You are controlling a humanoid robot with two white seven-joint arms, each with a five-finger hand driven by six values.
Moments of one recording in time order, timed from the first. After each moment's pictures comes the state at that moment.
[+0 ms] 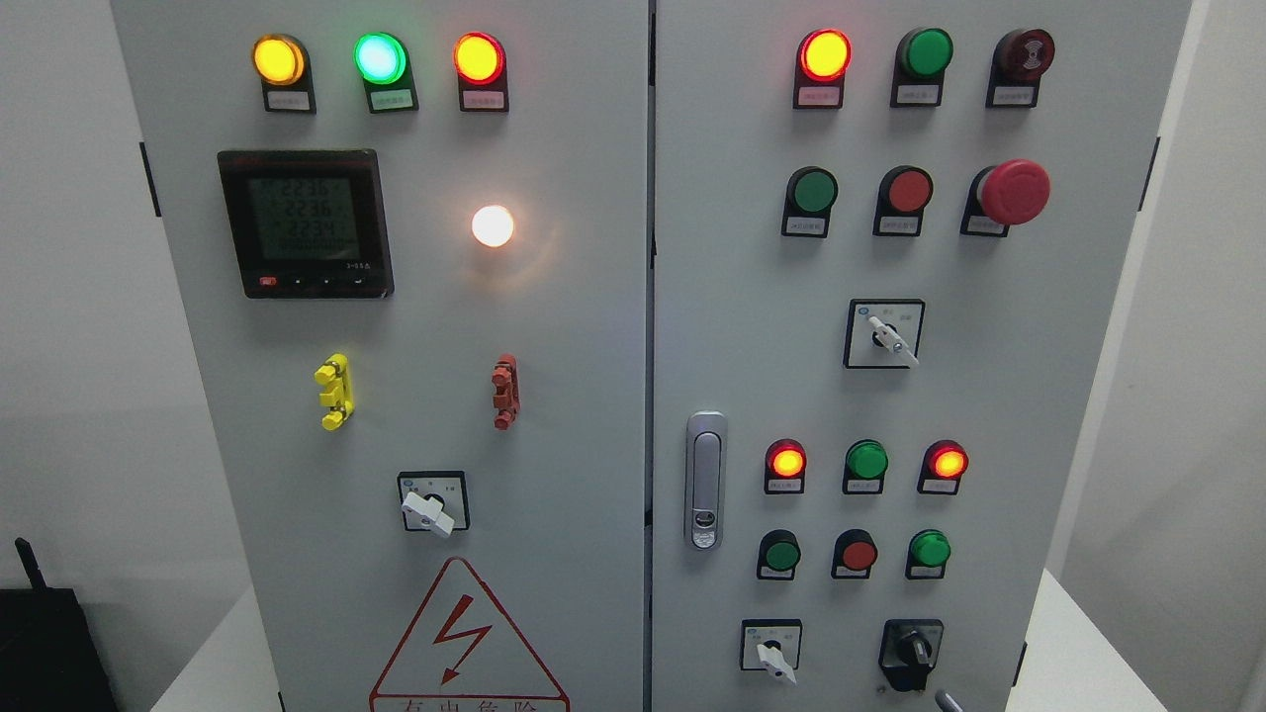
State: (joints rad) left arm 0.13 -0.06 0.04 -0.11 0.00 -0.04 -0.16; right arm 0.10 0.01 0.00 -1.77 -0.12 -0.17 0.00
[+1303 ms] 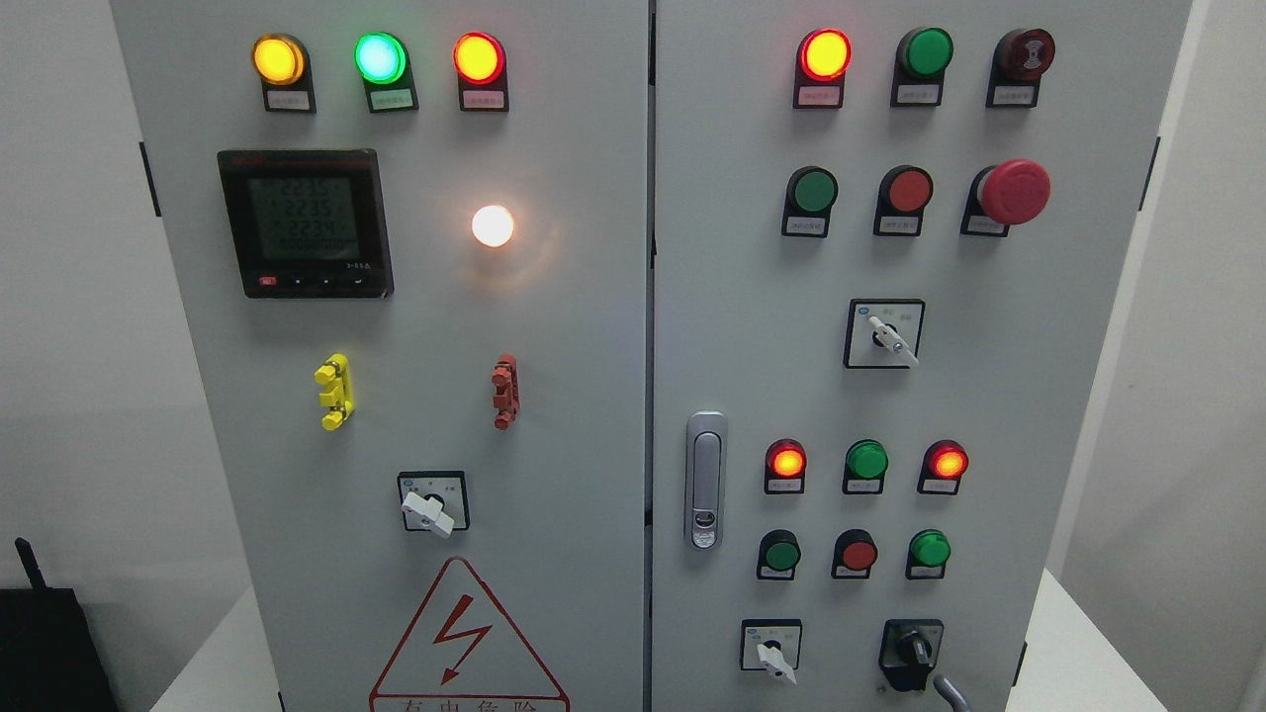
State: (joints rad) left arm 0.13 -0.06 0.04 -0.11 0.00 -0.04 -0.16; right arm 0.06 0.00 0.00 -1.74 -0.16 -0.15 0.00
